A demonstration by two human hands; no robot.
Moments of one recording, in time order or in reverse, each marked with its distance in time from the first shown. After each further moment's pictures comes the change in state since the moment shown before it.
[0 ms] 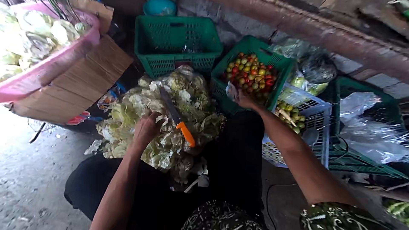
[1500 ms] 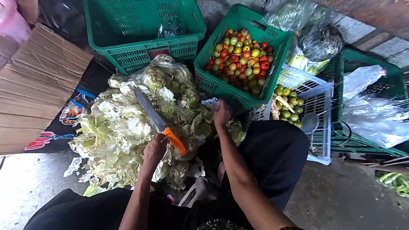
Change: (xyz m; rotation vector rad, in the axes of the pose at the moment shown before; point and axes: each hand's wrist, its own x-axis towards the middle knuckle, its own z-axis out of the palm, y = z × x) left_hand 0.009 0.011 0.110 -0.080 -0.268 -0.270; right_hand -0.034 -0.043 0.156 0.231 0.615 0.320
